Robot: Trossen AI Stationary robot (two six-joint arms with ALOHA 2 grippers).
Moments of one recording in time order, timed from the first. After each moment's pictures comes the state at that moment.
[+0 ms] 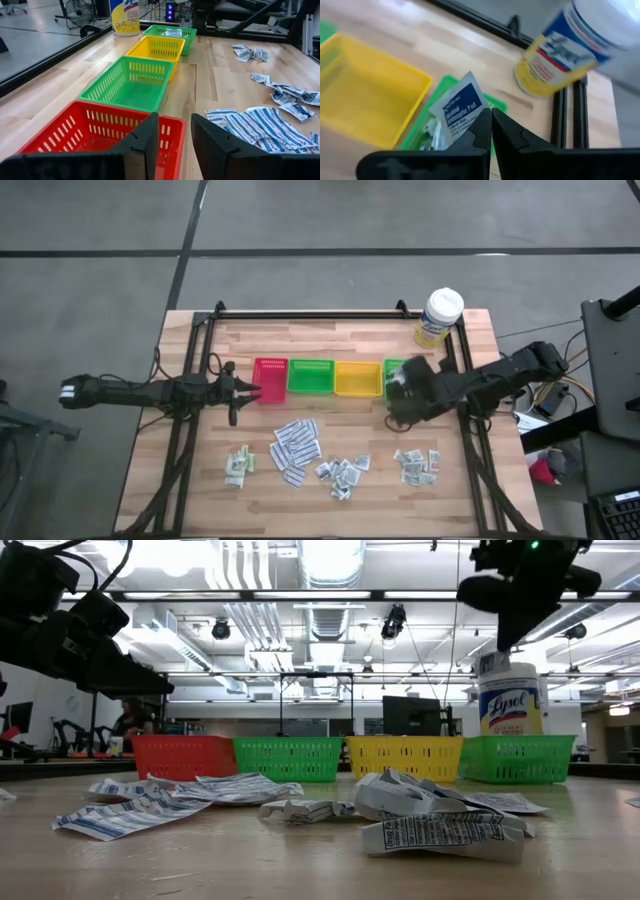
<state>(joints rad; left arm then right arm) 0.02 0.36 0.01 0.04 -0.16 -0.09 0.26 1.42 1.13 -1.49 0.82 1.54</state>
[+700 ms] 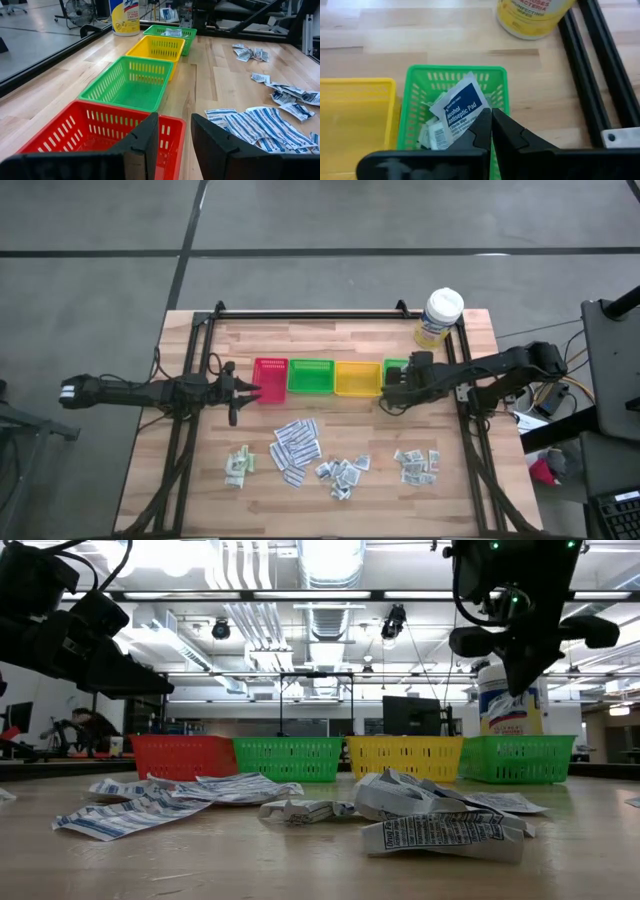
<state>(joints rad) 0.02 0.36 0.01 0.04 -0.16 -0.09 0.09 1.42 0.97 -1.28 0.65 1.80</state>
